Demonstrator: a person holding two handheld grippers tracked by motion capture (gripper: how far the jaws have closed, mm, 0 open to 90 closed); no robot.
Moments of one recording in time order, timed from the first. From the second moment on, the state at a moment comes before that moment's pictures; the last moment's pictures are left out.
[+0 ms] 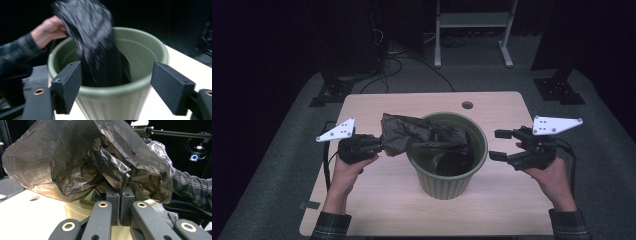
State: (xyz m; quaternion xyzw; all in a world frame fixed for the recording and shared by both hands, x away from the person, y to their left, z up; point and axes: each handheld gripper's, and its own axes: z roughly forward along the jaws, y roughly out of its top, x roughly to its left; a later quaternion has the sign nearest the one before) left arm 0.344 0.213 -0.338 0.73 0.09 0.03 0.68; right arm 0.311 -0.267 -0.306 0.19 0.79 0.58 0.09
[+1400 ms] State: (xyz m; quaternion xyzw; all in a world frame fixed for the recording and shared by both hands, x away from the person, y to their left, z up) left arm 0.366 0.157 -0.312 0.72 0.04 0.01 0.69; right arm 0.346 -0.175 -0.303 0.11 0.86 0.50 0.05
